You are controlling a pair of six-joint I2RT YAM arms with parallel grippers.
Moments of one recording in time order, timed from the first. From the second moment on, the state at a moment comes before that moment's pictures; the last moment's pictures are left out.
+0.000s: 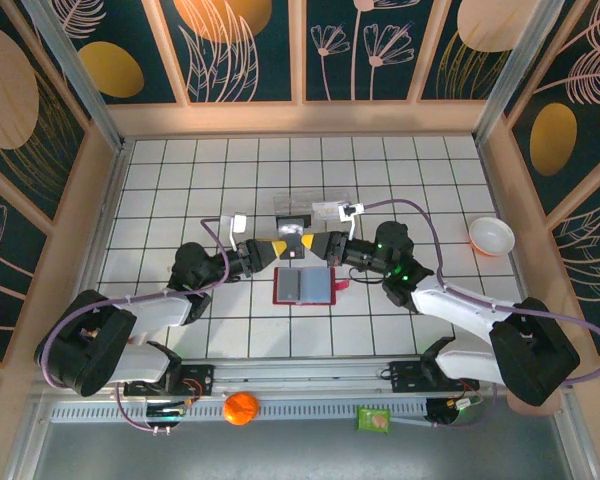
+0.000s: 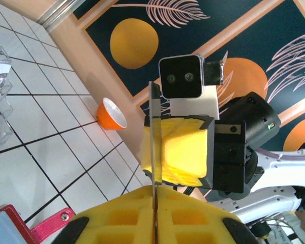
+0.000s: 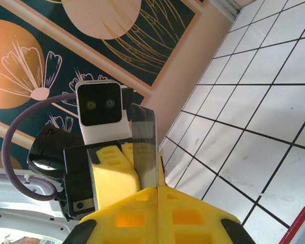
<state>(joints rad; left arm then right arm) -0.54 1.33 0.32 1.16 0.72 -1.05 0.67 1.21 0.50 0.65 -0.57 0.88</state>
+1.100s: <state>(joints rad) -0.64 1.61 1.43 -0.54 0.29 0.31 0.27 0.74 0.33 0.18 -0.59 0.74</state>
